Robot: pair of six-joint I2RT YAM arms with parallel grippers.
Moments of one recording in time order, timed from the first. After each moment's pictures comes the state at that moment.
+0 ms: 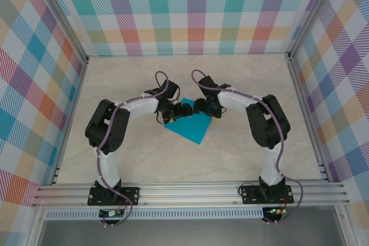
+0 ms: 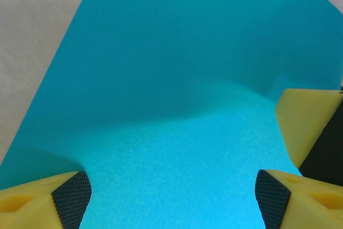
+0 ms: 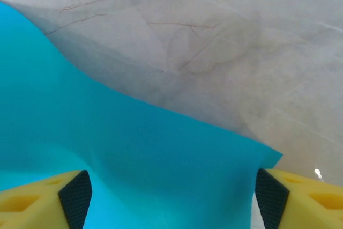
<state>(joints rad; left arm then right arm) -0.53 1.95 1.27 -0.47 0.32 -0.67 0.57 2.00 1.38 -0.63 -0.06 0.69</state>
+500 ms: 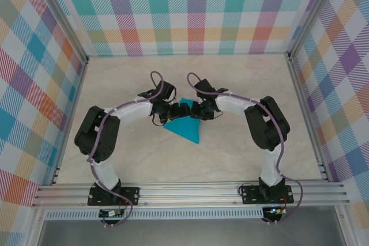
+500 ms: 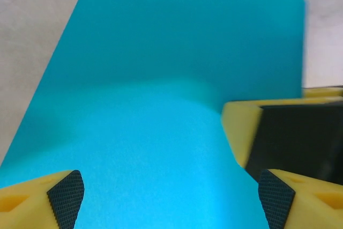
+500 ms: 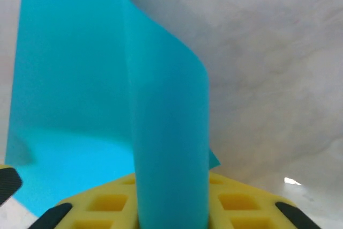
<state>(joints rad) -0.52 1.77 1.16 -0.44 0.31 -0.67 0.60 1.97 1.31 -0.50 -0.23 0.68</state>
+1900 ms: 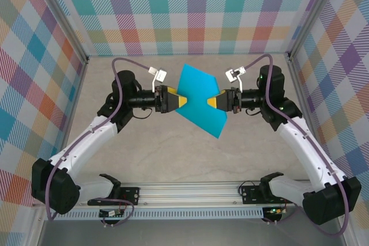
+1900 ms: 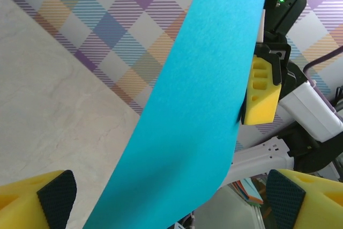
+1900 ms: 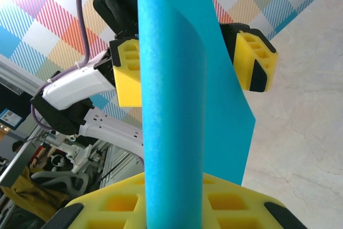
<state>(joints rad) -0.45 1.23 1.00 0.10 1.01 -0.62 0.35 1.11 1.09 -0.29 -1.19 0.49</state>
